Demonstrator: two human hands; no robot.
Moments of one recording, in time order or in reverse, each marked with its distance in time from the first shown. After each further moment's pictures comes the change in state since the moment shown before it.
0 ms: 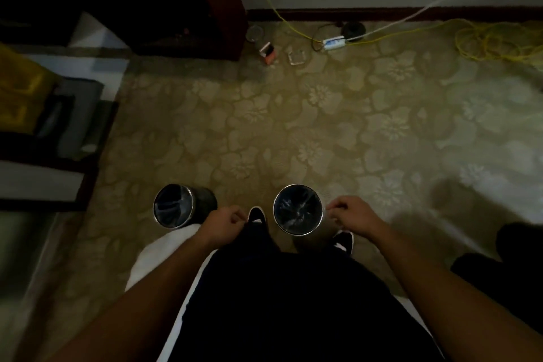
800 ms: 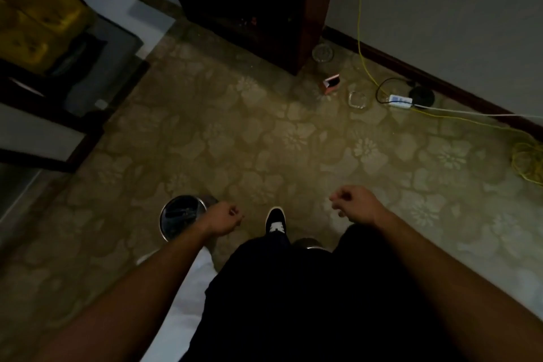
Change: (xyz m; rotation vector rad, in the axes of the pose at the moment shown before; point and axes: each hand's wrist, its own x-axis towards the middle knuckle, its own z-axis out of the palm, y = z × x) left_hand 0.182 -0.157 -0.206 -0.493 -0.069 -0.151; right_hand 0.206 -0.336 0.046 -0.410 -0.062 -0.052
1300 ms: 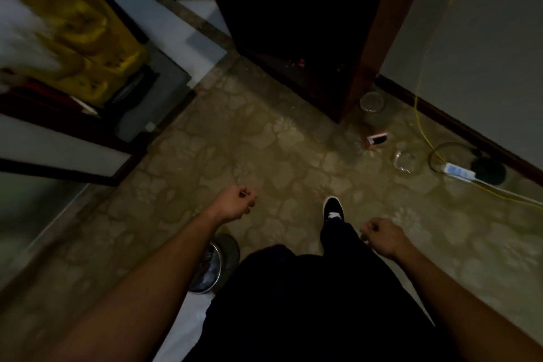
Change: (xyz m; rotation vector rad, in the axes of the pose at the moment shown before) left_hand 0.125 0.165 -0.187 -0.259 0.242 -0.097; right_hand 0.213 -0.091 -0.119 -0.156 -0.106 0.028
